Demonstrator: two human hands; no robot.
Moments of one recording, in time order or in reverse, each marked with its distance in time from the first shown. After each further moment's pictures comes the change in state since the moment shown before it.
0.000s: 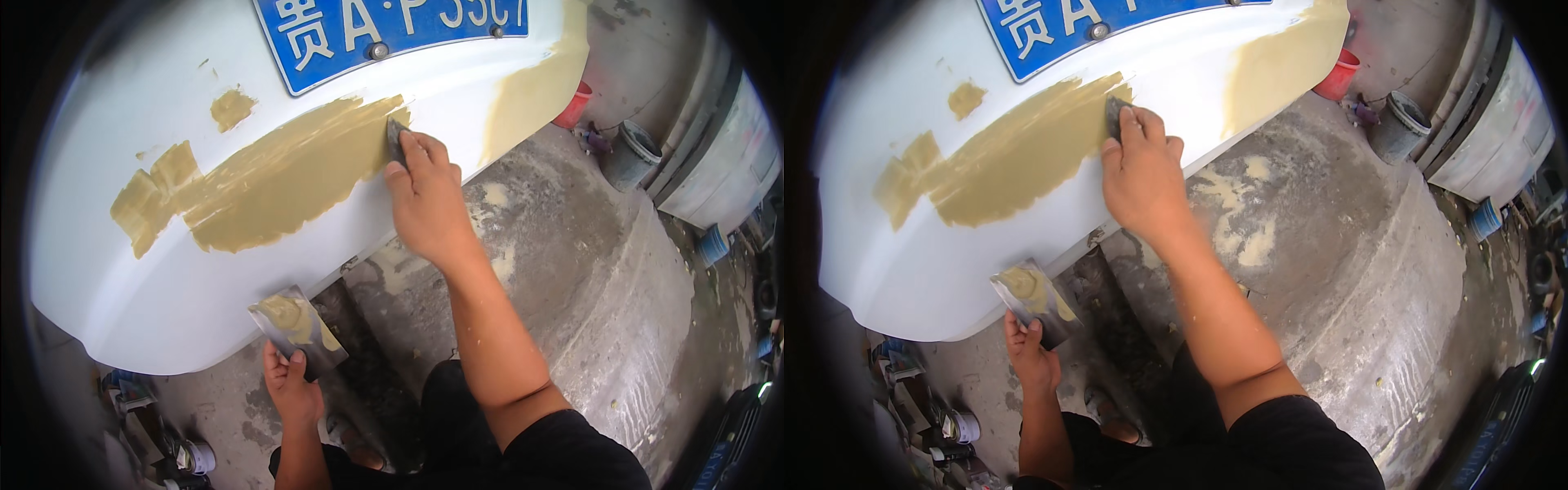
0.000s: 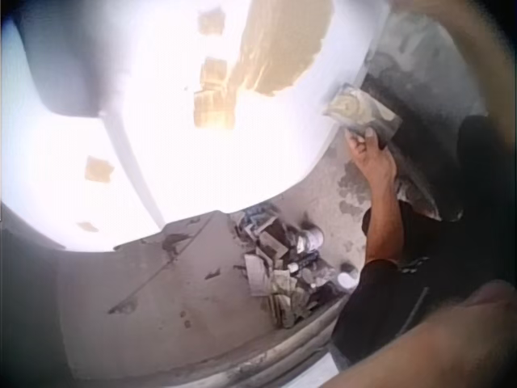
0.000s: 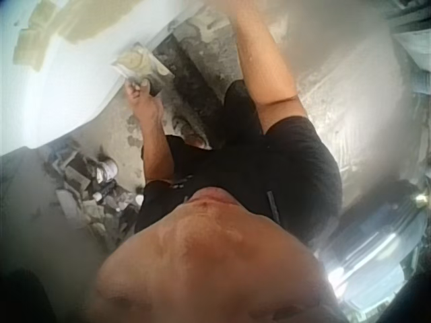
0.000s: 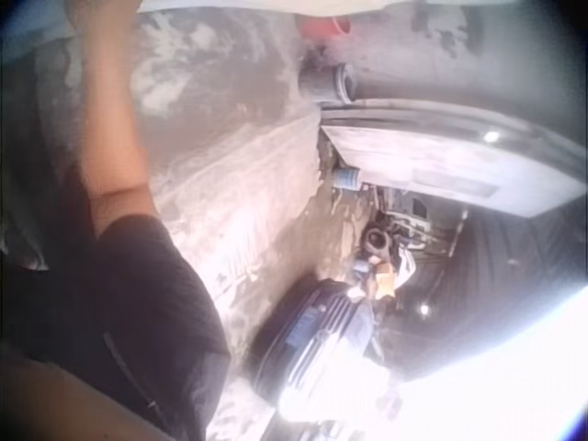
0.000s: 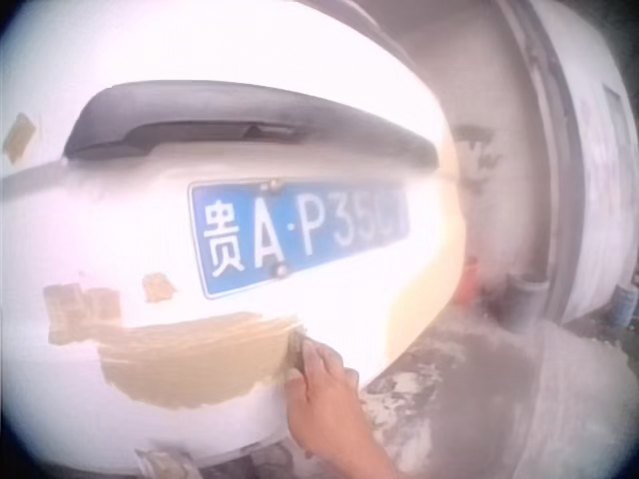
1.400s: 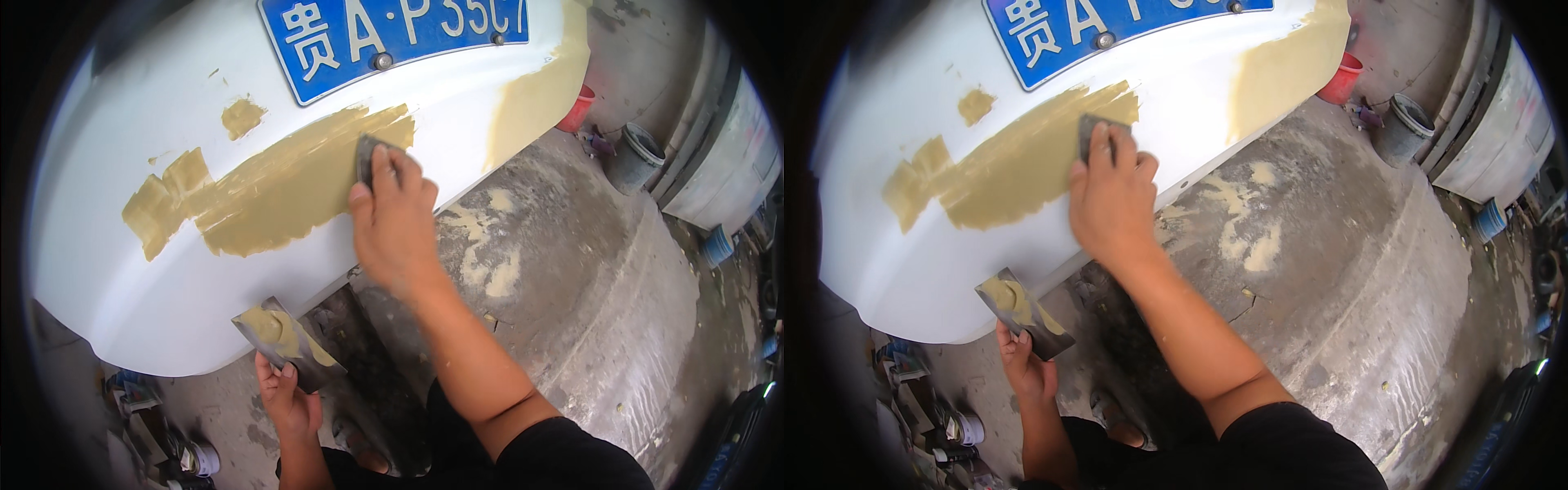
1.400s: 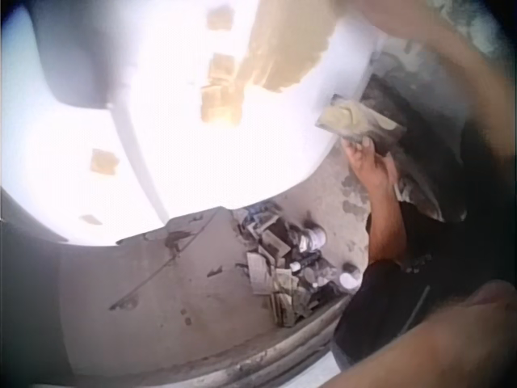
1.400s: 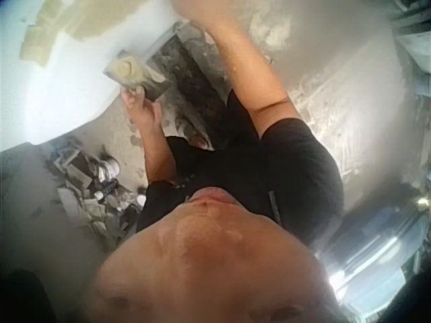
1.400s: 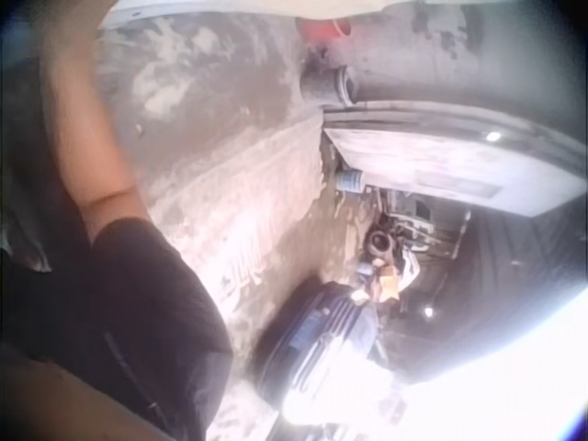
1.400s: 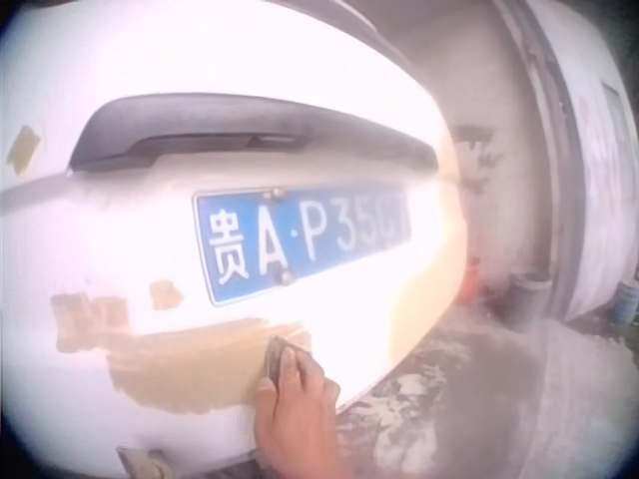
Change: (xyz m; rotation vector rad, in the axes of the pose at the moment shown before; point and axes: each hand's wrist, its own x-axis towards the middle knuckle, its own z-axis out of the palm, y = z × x) left_hand -0.003 0.033 0.011 -0.147 -0.063 0.039; right_hand -0.019 -0.027 0.040 -0.042 0.124 -0.062
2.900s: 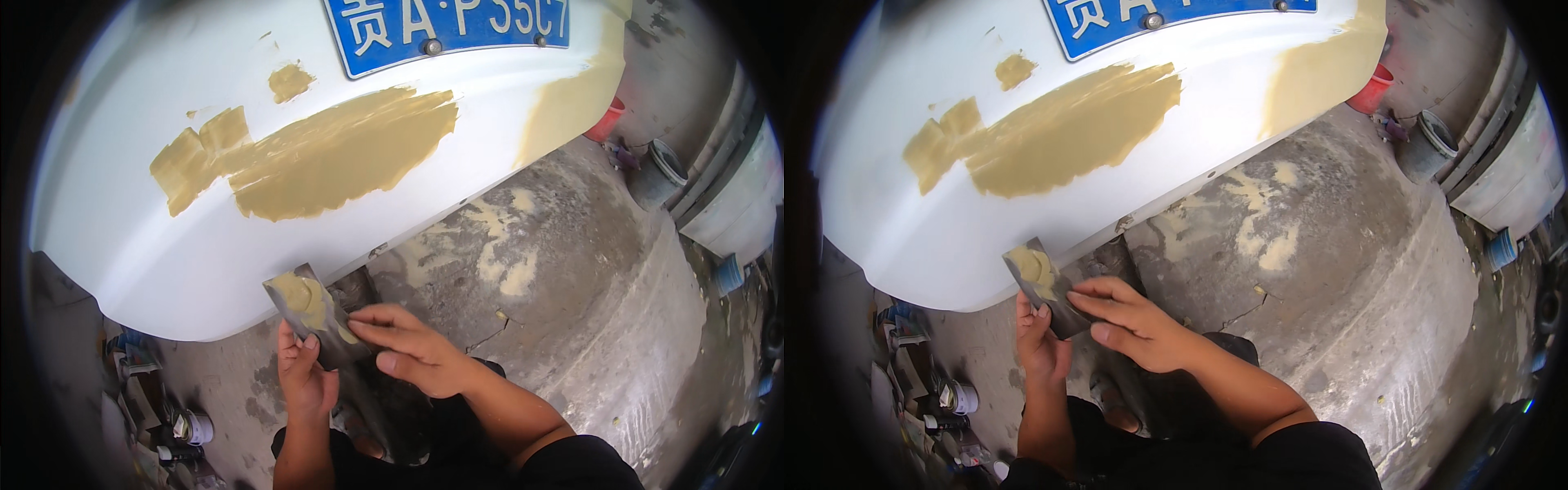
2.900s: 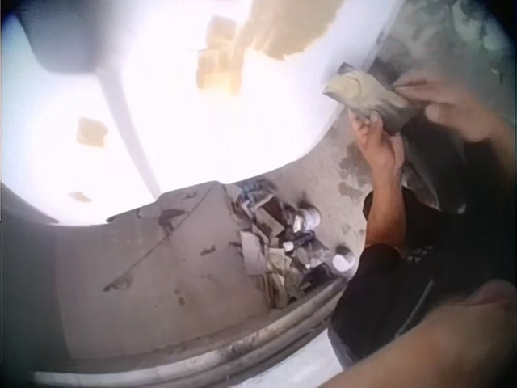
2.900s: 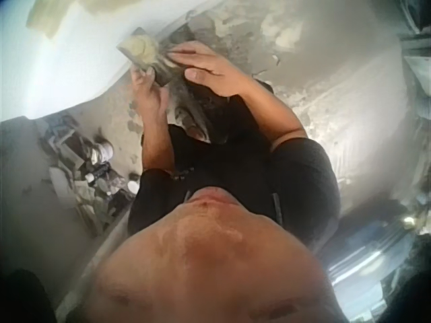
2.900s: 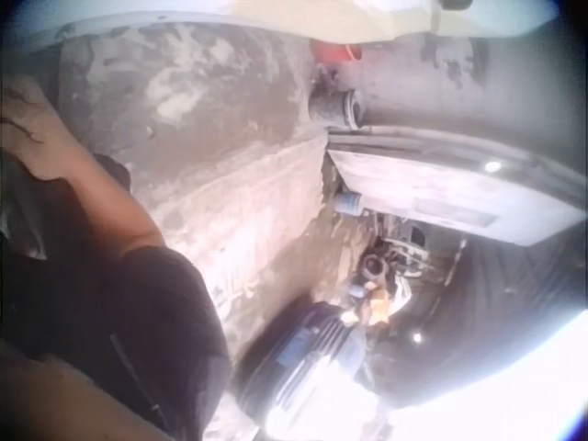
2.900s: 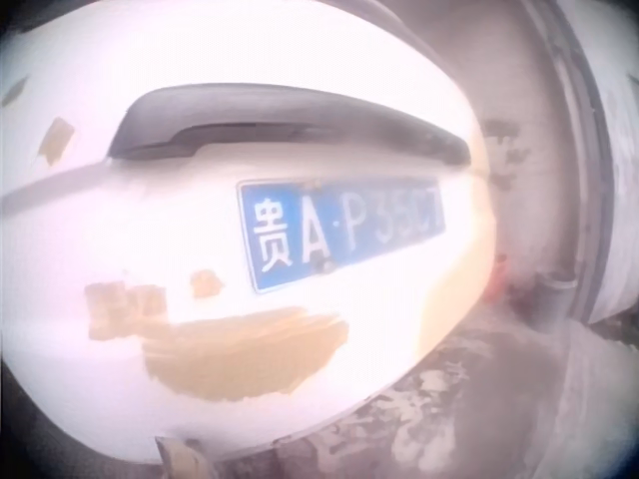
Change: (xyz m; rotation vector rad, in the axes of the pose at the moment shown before) left_hand -0.003 0.000 0.008 -0.061 0.036 -0.074; right_hand -0.124 0.017 -0.042 0.970 -0.799 -0.153
